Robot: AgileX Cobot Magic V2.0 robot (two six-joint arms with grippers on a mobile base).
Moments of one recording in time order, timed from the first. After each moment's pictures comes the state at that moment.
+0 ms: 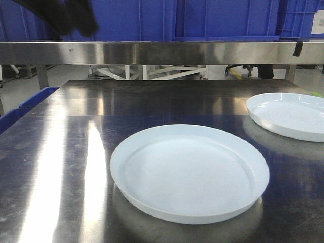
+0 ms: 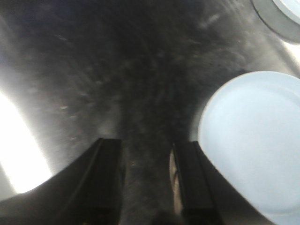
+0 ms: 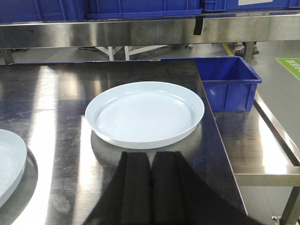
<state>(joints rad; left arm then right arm) -0.49 1.42 -1.30 -0.10 0.88 0.07 0.02 -0.01 0.03 0.09 0.16 0.00</state>
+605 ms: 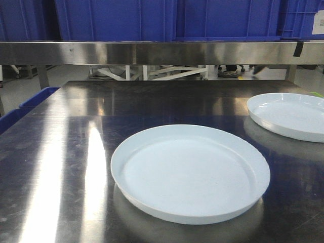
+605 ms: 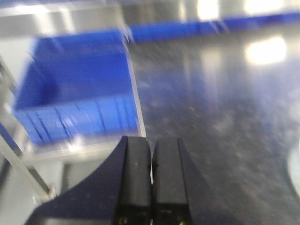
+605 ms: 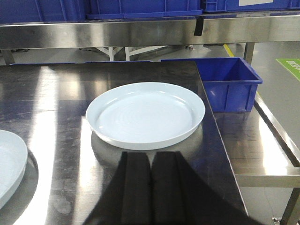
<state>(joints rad) -0.15 0.44 -0.47 -0.05 0.44 0.06 0.02 -0.01 0.03 0.09 0.15 0.00</state>
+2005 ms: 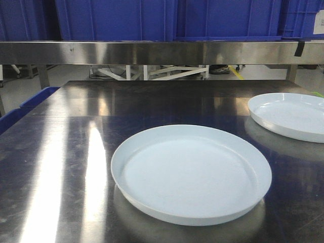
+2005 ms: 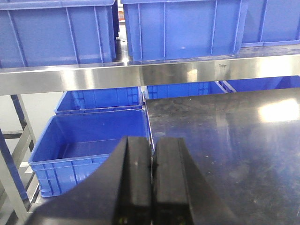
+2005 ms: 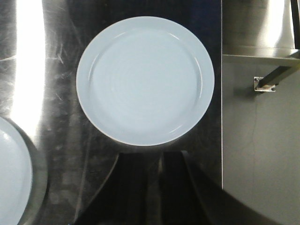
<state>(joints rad) -0.12 0.26 -0.32 -0.05 0.24 0.06 0.00 1.14 -1.09 0.04 0.92 0.00</state>
